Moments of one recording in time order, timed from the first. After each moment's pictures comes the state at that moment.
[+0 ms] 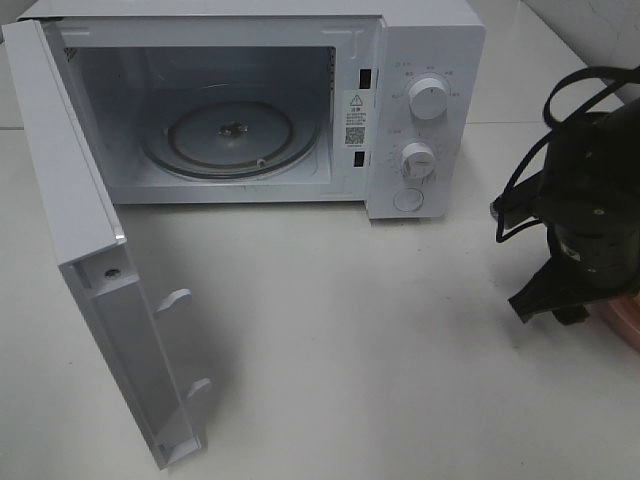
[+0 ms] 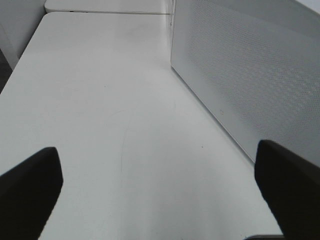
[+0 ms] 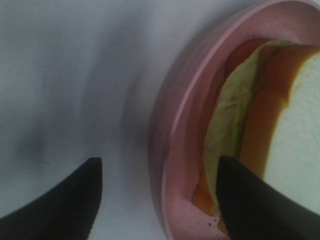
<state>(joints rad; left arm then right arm) 0.06 0.00 -0.52 -0.09 1.07 0.05 0.41 1.82 -0.81 -0.88 0.75 0.82</state>
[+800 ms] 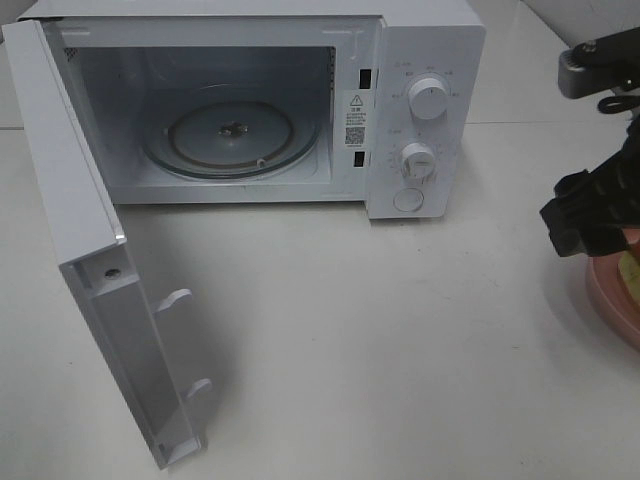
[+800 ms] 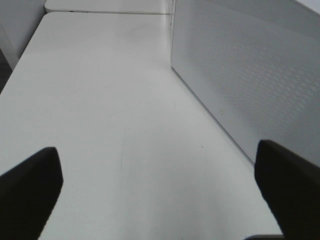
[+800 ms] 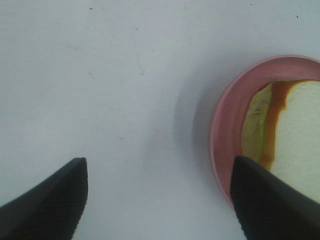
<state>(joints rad) 0.06 0.00 -0.52 -0.09 1.07 0.05 0.41 1.21 -0.81 -0.31 0.78 0.28</state>
